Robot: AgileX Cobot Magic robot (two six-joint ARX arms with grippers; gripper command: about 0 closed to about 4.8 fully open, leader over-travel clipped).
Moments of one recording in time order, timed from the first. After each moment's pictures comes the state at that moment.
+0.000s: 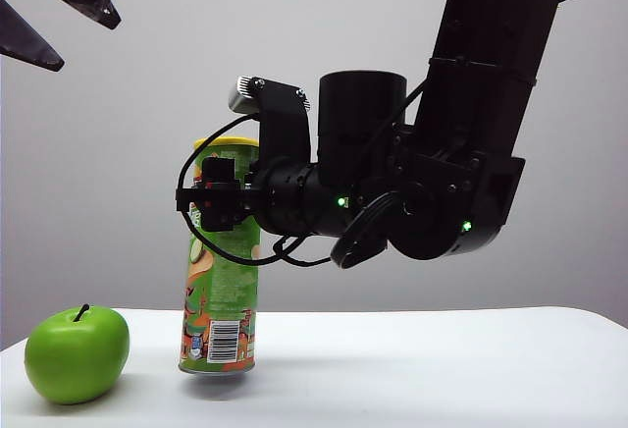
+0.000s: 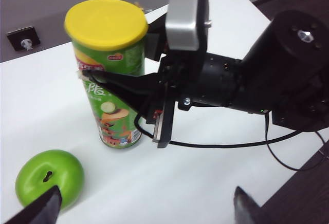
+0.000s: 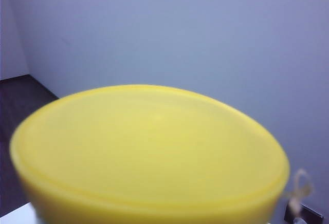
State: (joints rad) left arm -0.35 0.82 0.80 -0.60 0.33 0.07; right arm 0.76 2.23 1.03 1.30 -0.05 0.03
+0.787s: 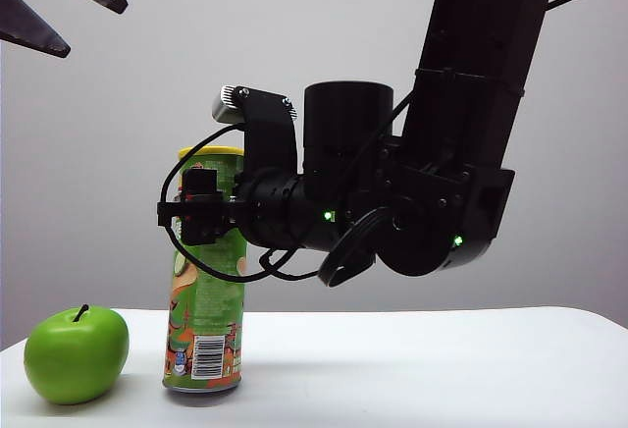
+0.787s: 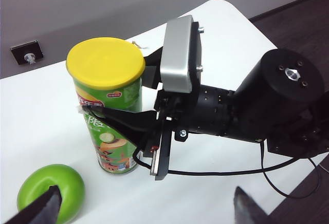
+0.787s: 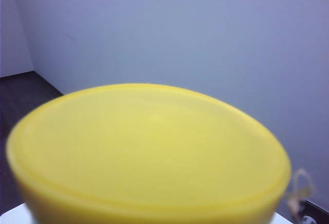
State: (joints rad) left arm -0.35 0.82 0.80 -0.55 0.33 0.05; right arm 0.80 2.26 1.03 1.31 -0.04 0.02
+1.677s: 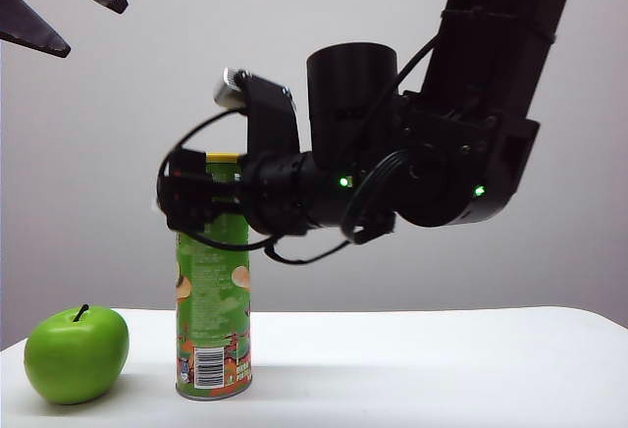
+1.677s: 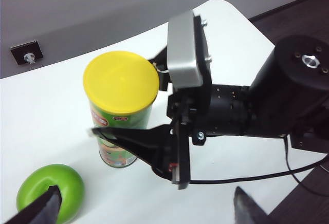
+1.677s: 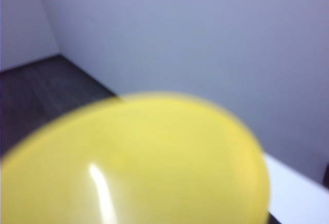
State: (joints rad) left arm -0.35 0.82 0.80 -0.55 0.33 0.05; right arm 0.80 2.13 0.97 1.14 -0.11 0.11
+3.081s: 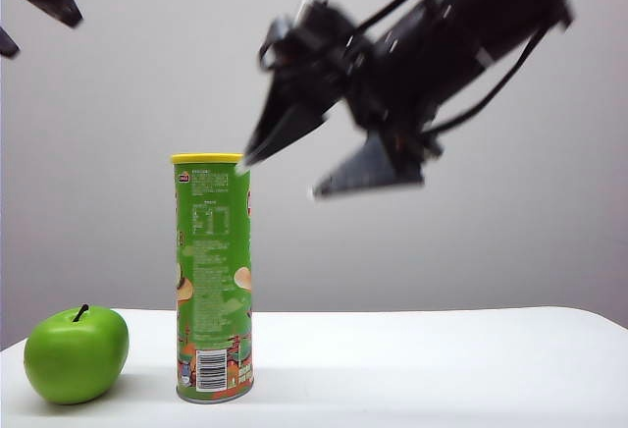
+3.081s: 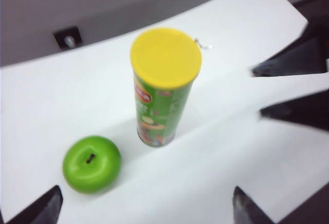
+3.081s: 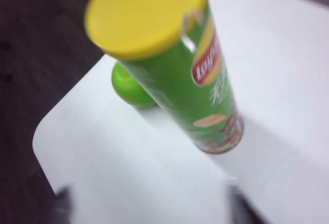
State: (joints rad) left arm -0.35 0.73 0.80 -0.66 0.20 0.07; right arm 0.74 1.46 0.81 0.11 -0.26 0.23
